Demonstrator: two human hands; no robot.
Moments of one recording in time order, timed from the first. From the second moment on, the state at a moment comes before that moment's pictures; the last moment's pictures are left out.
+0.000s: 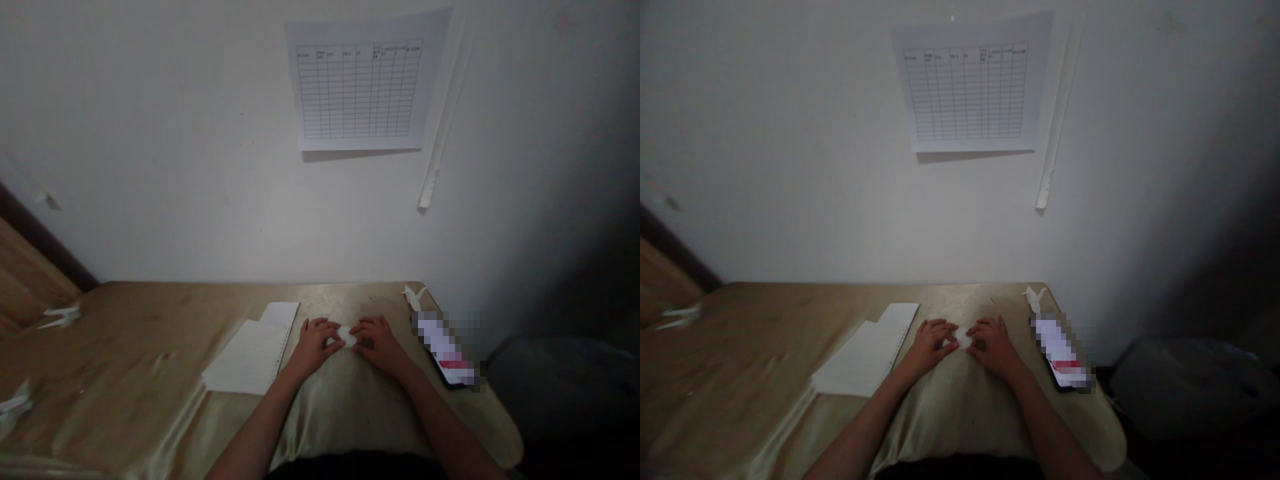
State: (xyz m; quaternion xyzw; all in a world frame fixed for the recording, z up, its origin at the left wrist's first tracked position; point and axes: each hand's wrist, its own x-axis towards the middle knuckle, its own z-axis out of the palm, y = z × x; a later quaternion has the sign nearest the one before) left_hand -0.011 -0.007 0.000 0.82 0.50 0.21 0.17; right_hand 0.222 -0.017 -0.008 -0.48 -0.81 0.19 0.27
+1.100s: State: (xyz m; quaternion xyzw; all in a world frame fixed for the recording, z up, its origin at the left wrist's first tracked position) left_hand -0.005 -0.004 -0.003 0.82 0.52 0.20 0.14; right_hand 0.212 -0.019 -0.011 -0.55 -0.78 0.13 0.25
